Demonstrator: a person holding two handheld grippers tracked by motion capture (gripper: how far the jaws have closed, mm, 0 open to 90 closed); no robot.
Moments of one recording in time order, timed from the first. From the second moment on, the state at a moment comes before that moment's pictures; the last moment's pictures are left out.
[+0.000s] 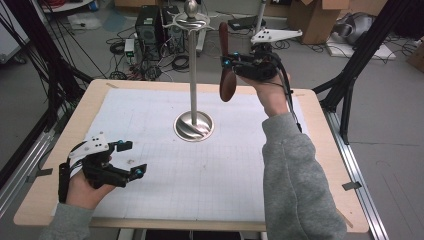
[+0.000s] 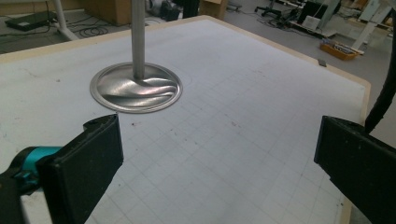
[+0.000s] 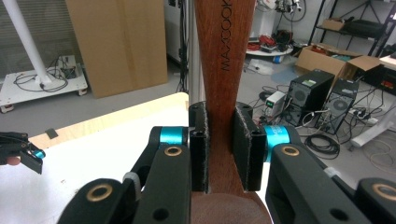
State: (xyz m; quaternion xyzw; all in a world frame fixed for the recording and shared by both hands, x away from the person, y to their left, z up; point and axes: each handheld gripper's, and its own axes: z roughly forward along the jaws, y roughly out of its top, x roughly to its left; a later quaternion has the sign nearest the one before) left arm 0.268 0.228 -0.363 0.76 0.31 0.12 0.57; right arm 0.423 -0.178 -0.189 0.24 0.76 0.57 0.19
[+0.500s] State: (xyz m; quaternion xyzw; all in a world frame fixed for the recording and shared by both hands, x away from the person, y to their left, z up) left arm 0.267 0.229 -0.362 0.75 0.31 0.12 0.57; right arm 0.425 -0.172 -0.190 0.24 0.76 0.57 0.19
